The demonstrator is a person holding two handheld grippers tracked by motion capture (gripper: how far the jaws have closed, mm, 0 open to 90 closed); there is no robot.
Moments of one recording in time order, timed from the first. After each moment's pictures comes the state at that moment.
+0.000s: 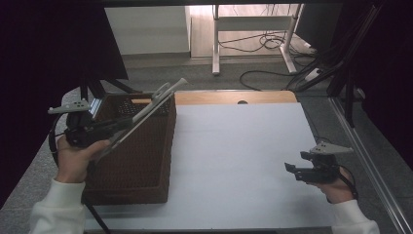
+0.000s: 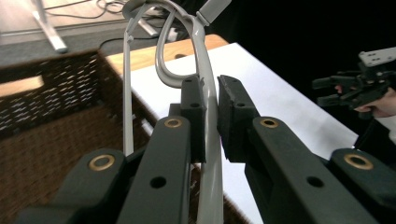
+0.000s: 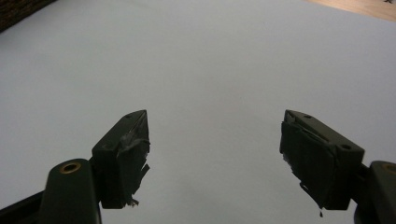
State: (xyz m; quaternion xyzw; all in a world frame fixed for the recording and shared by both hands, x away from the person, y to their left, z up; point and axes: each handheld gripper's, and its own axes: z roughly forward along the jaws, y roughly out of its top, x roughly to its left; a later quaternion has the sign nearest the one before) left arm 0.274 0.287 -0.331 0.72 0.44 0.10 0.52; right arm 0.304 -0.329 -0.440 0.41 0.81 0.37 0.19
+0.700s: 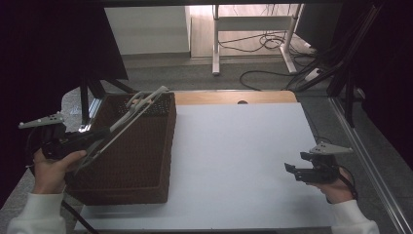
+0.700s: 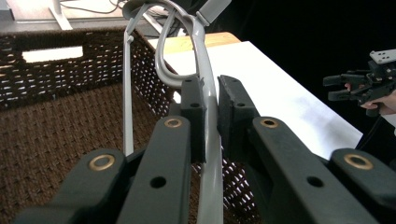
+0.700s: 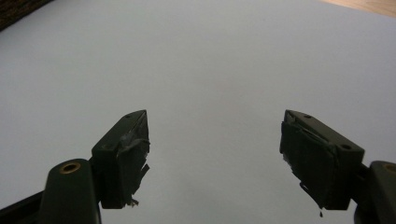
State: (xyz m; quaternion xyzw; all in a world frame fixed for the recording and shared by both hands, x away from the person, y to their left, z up) left arm 0.257 0.341 -0.360 0.71 0.46 0.09 0.53; right arm 0.304 -0.329 -0.442 0.41 0.81 0.37 0.19
